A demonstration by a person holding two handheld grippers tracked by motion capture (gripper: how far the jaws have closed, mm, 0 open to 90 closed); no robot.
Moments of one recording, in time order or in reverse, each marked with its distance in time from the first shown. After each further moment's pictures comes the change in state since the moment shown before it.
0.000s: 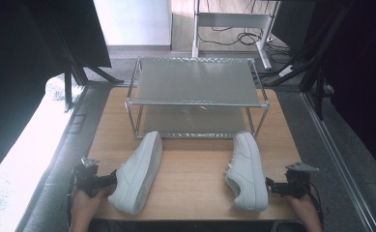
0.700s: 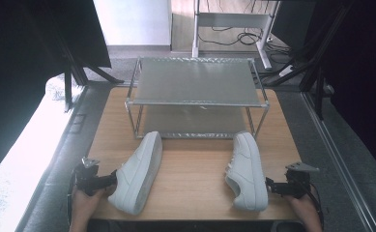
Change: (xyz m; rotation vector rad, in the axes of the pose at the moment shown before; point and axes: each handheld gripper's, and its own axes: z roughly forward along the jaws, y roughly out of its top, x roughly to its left) left arm -0.001 0.000 -0.001 -0.008 -0.016 0.014; right arm 0.000 0.000 0.000 0.001 0.001 -0.001
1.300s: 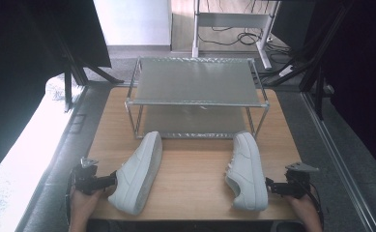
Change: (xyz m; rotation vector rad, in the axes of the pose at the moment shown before) left arm 0.002 0.001 -0.008 0.003 -0.044 -0.002; right arm 0.001 0.000 0.000 0.001 0.003 -0.001
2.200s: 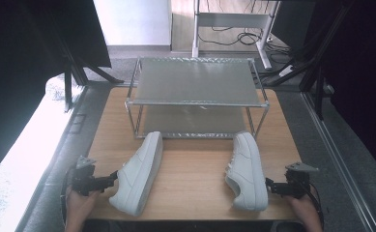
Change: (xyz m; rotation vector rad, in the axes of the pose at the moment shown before) left arm -0.008 0.010 -0.027 -0.043 -0.117 0.016; right arm 0.000 0.000 0.000 0.000 0.004 -0.005
